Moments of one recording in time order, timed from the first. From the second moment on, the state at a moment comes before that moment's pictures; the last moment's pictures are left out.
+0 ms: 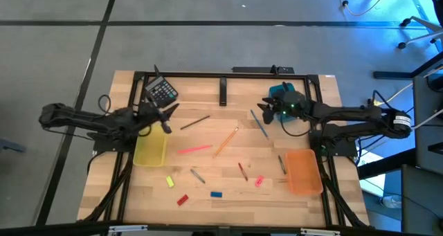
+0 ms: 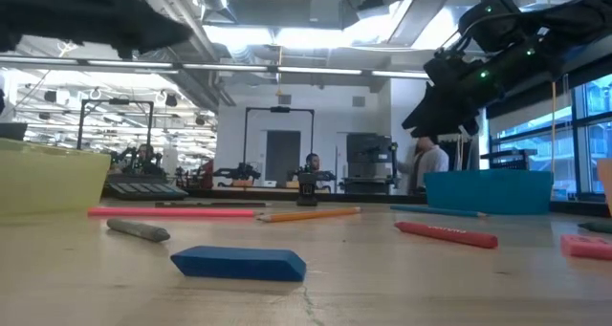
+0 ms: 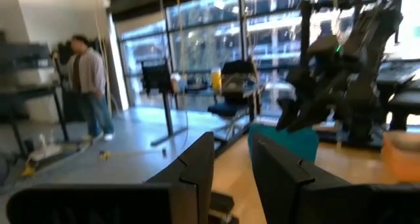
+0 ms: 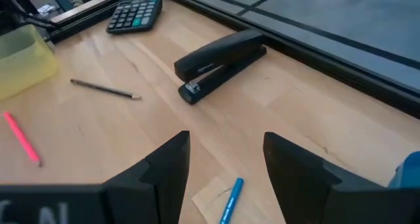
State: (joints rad) left arm -0.04 0.54 0.15 0.55 -0.62 0.13; right arm -0.38 1.07 0.40 0.21 0.15 0.31
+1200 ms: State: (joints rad) left arm 0.19 1.47 0.59 0.10 -0.22 -0.20; right arm -0.38 1.40 0.72 0.16 0.09 0.07
